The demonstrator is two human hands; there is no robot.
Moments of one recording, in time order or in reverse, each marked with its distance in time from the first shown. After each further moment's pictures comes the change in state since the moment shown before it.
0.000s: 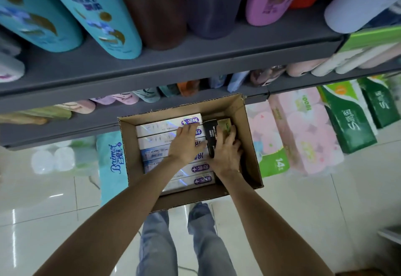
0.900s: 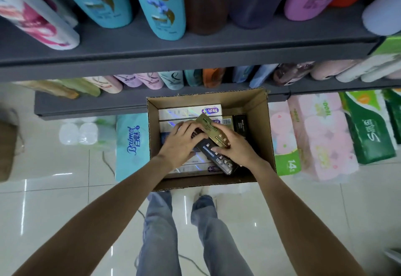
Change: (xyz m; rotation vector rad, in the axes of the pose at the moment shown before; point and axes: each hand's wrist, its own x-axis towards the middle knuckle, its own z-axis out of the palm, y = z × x) left_hand -0.068 -0.051 -0.028 0.460 0.126 0.402; right_hand -0.002 0.007 -0.019 0.454 -0.324 -0.439
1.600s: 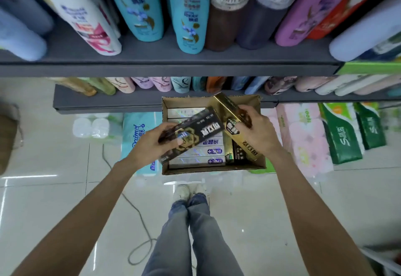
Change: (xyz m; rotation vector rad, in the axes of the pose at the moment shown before) left_hand -0.089 -0.016 -0.108 -0.992 -0.001 -0.531; right_hand -0.074 -0.104 -0.072 -0.224 0.357 0.034
